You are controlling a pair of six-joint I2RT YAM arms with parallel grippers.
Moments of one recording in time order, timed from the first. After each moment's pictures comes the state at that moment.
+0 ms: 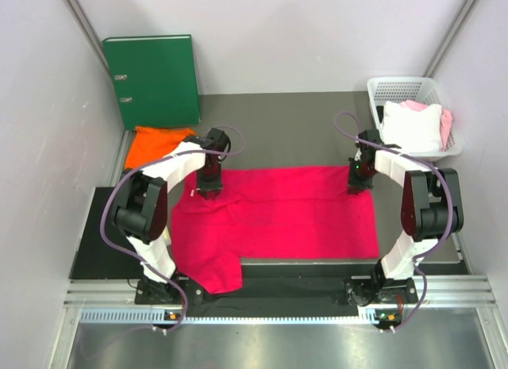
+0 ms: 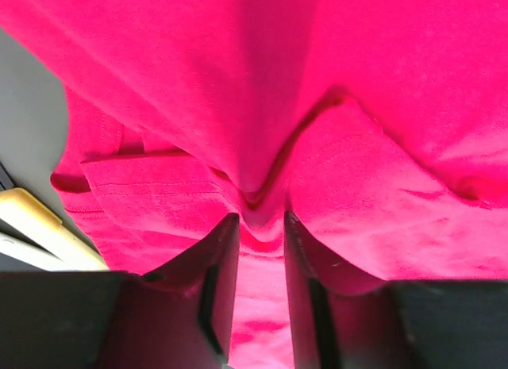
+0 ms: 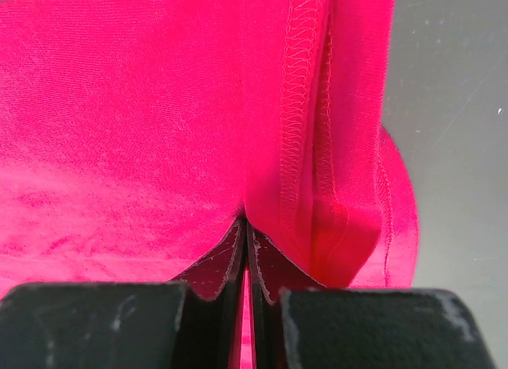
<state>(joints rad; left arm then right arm) -0.38 1.79 1.30 -0.95 -0.16 -0.45 0.08 1.73 1.06 -0.61 -0.08 0.27</state>
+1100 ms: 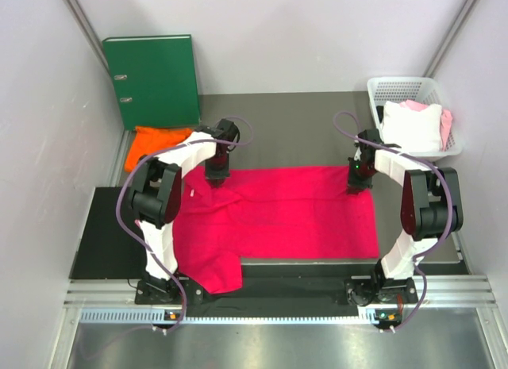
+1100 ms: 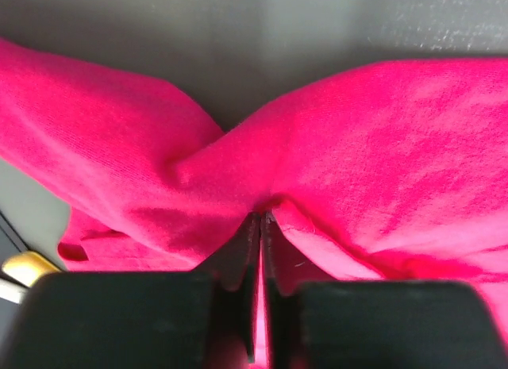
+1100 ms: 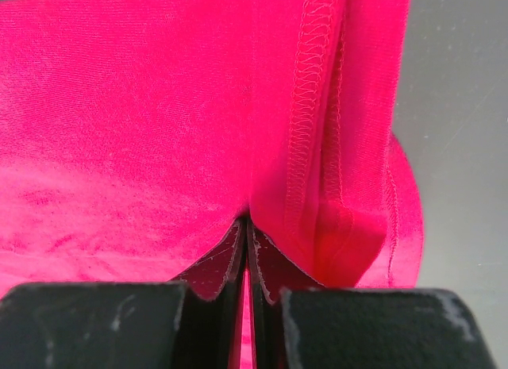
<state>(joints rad) -0.40 1.98 1.50 -0.93 -0.20 -0.42 0.08 1.74 1.07 -0.61 -0.10 0.26</state>
